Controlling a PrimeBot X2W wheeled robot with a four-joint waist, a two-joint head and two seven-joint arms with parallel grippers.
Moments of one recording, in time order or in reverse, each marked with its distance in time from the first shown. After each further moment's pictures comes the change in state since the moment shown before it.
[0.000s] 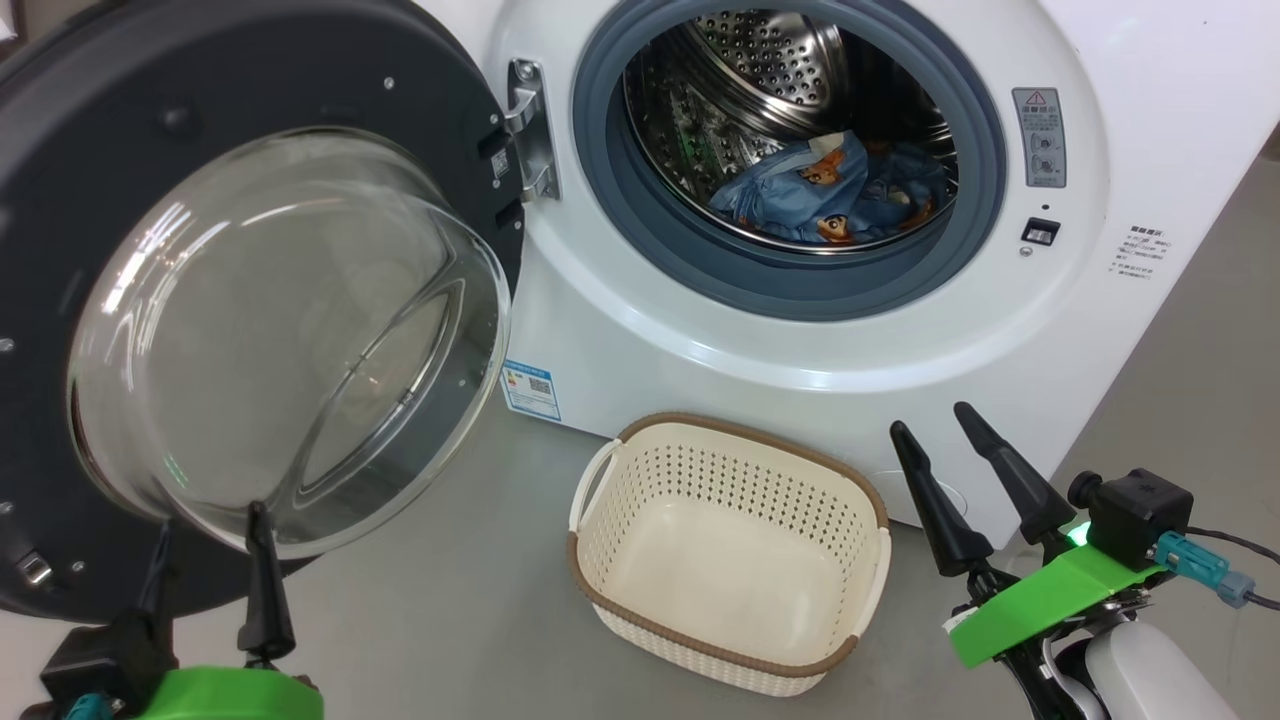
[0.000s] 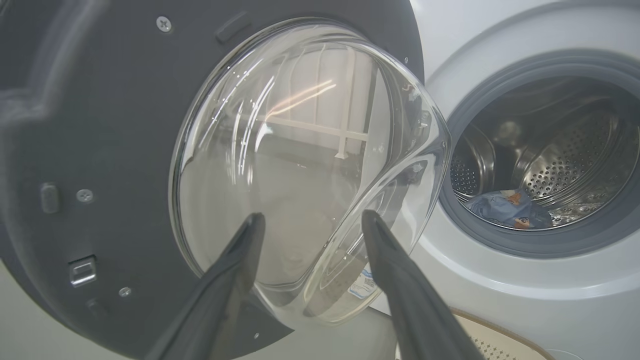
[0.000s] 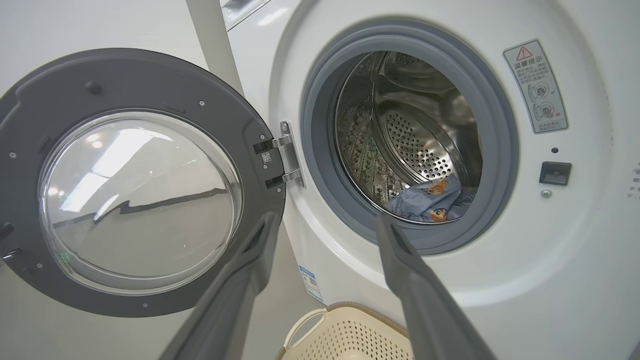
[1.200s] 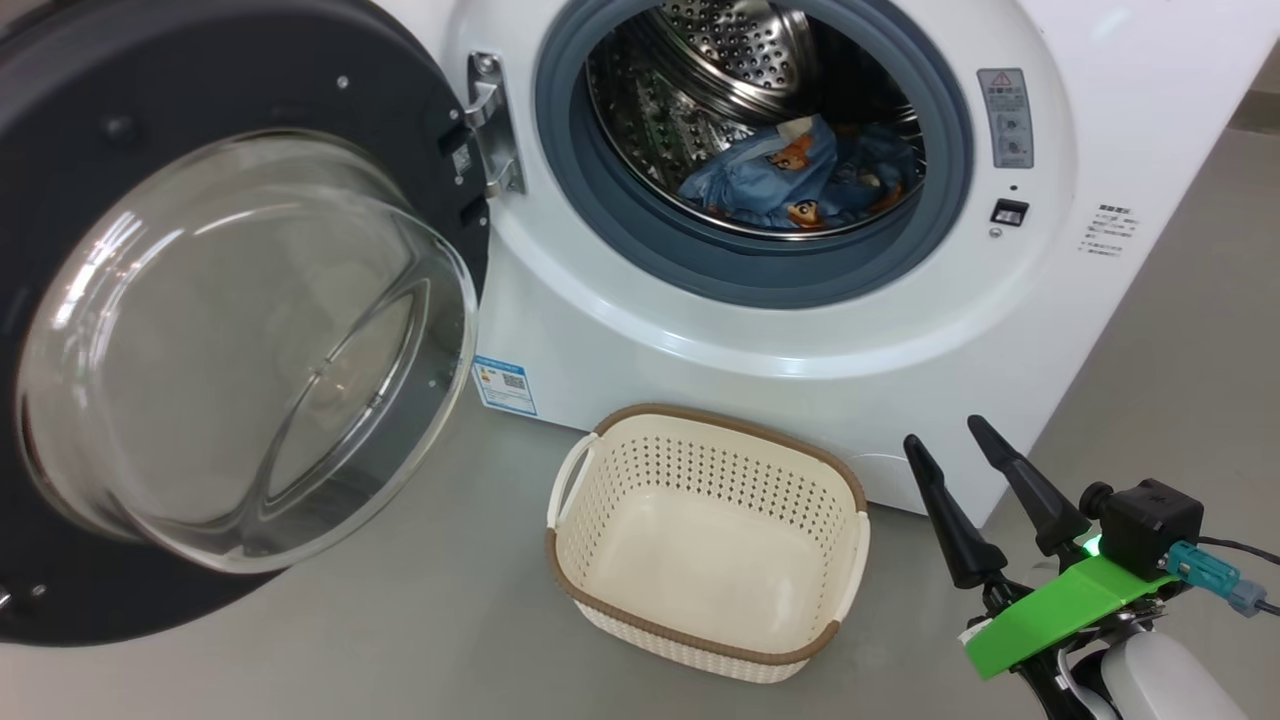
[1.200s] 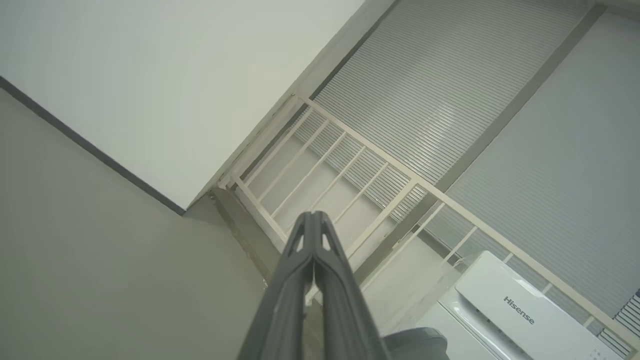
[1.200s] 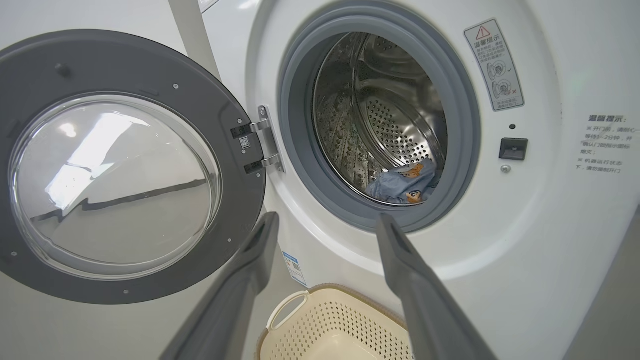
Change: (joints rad) left arm -0.527 0.313 0.486 0.085 -0.662 0.005 0.381; right arm 0.019 -0.028 0.002 0.003 0.000 0.000 0.000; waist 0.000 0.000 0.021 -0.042
